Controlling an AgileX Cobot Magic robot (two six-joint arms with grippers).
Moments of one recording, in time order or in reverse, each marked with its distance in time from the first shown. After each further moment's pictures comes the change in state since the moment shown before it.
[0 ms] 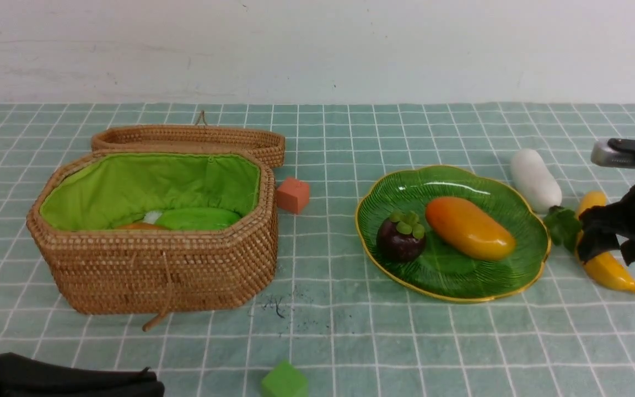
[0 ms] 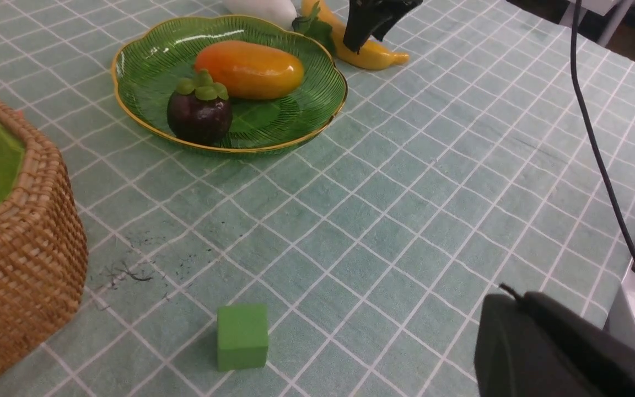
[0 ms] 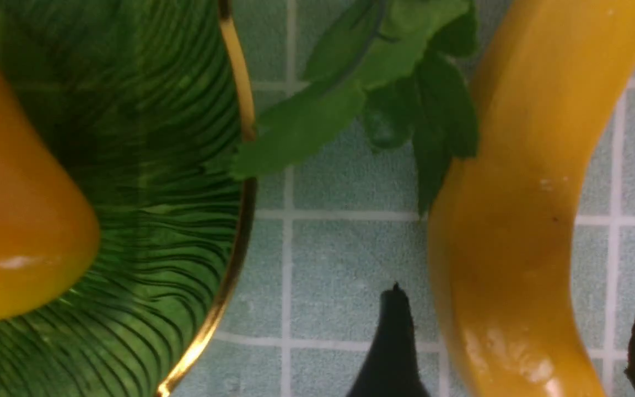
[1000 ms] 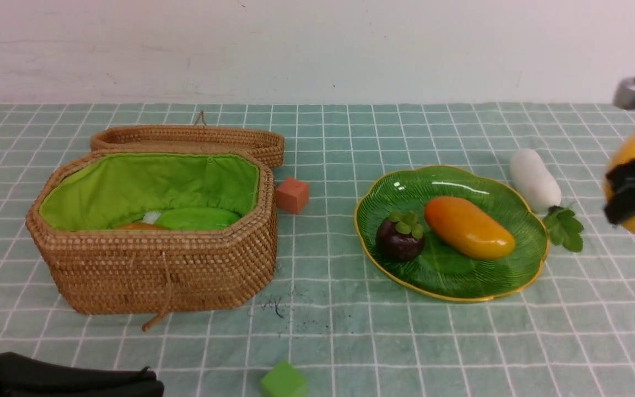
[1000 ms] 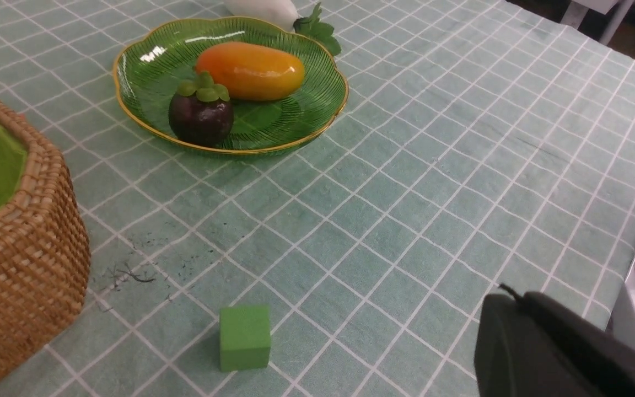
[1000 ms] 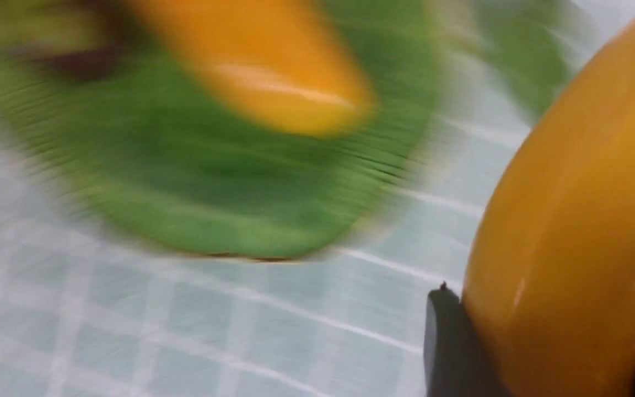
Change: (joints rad) right arm 0.178 -0.357 0.000 0.099 0.258 -0.281; left arm 0.000 0.000 0.000 0.004 -0.001 0.002
